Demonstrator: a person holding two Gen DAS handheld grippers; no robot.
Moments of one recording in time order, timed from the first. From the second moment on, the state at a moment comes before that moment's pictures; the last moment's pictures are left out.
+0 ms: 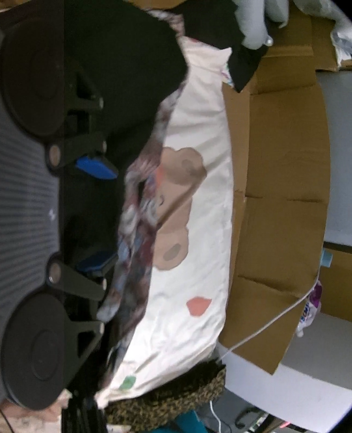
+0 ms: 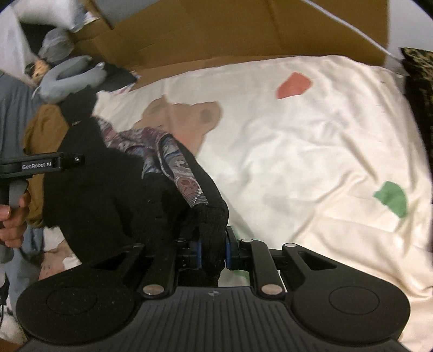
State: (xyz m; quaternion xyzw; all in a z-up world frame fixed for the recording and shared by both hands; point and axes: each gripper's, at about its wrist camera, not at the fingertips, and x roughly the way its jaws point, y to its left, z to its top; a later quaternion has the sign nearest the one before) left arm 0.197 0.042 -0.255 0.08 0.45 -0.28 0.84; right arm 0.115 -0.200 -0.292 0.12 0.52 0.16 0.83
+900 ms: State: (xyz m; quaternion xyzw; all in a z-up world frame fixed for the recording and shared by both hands) left arm 0.242 0.051 -0.297 -0.06 0.59 -0.16 0.79; right arm 0.124 -0.242 -0.289 0.15 0.50 0.12 0.85
